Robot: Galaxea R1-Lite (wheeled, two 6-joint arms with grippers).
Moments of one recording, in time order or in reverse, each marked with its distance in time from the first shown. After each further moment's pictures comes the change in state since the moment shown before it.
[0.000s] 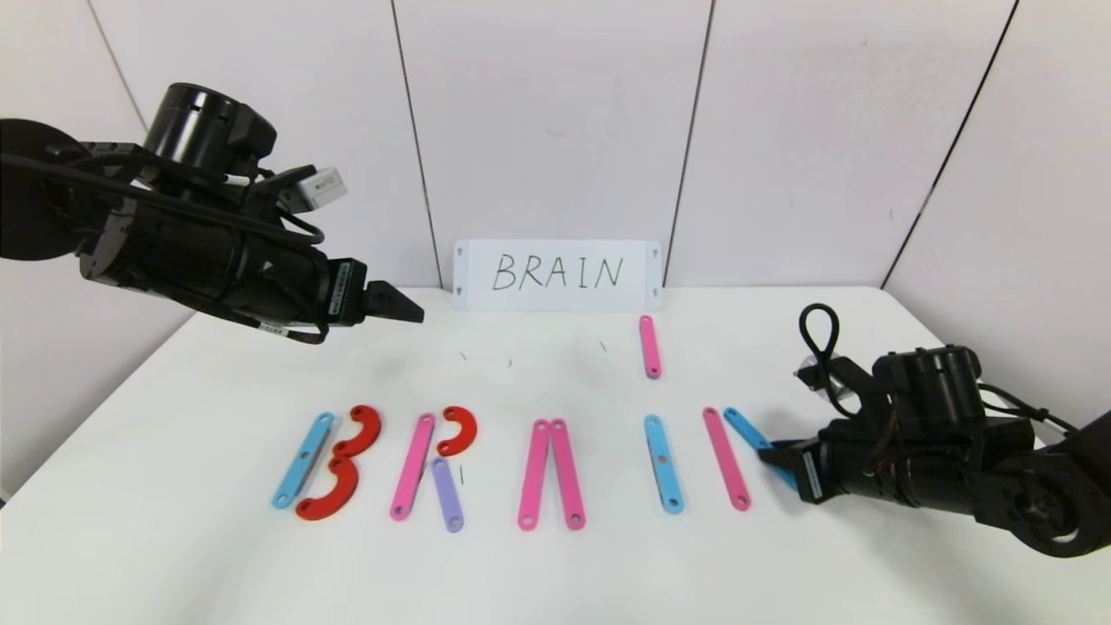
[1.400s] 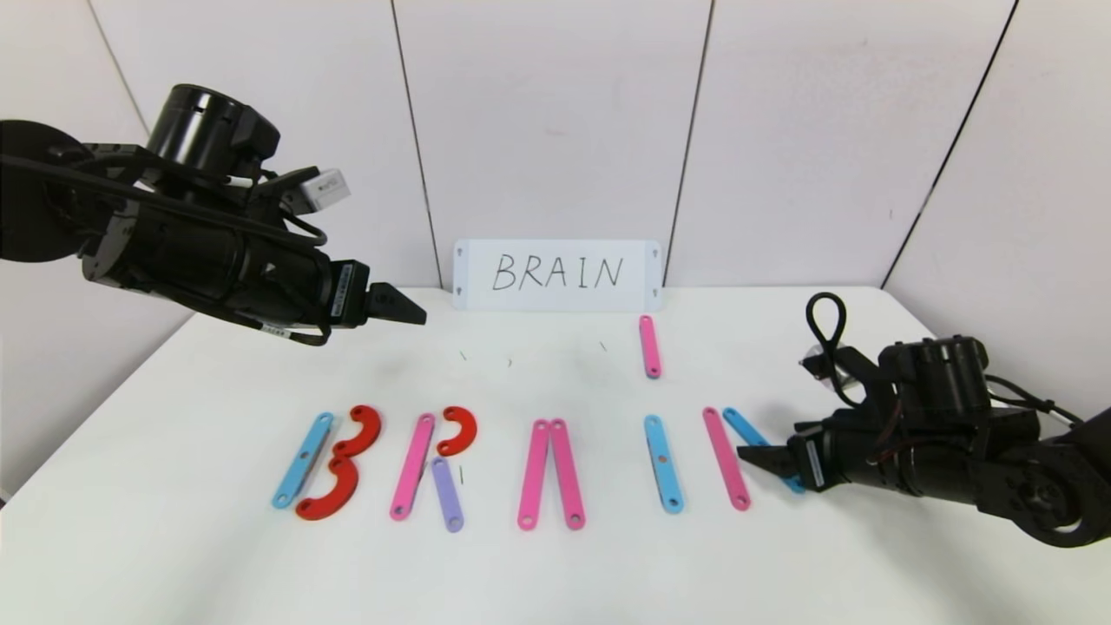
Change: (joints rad) left arm -0.005 0.000 0.004 0.000 0.000 0.000; right arm -0.012 -0.011 -0.029 0.004 0.001 0.003
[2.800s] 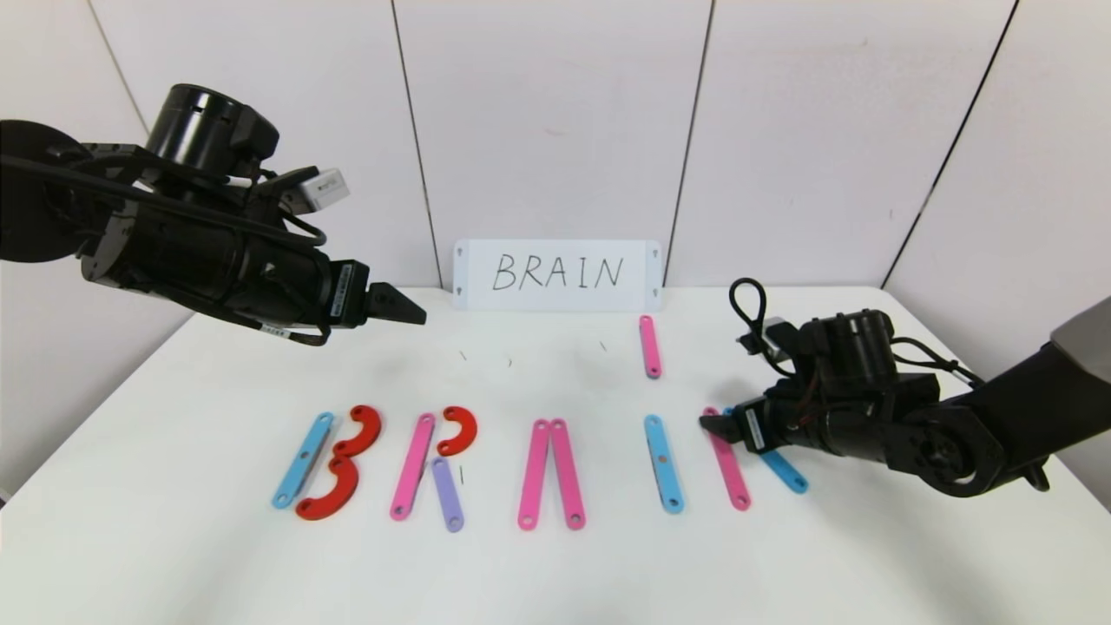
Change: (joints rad) left arm -0.002 -0.002 0.001 -0.001 0.000 0.000; right arm 0.109 0.124 -0.211 0.066 -0.222 0.004
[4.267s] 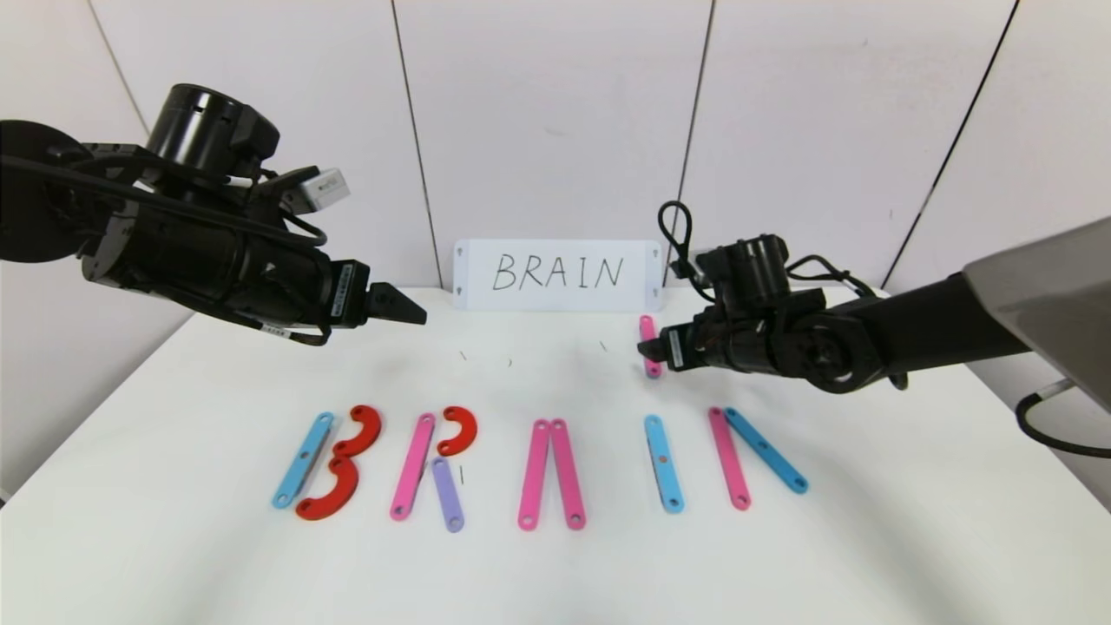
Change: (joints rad) left arm -0.001 0.000 0.000 -0.001 0.000 0.000; right arm 0.143 0.141 -0.541 0.321 -0.166 0.159
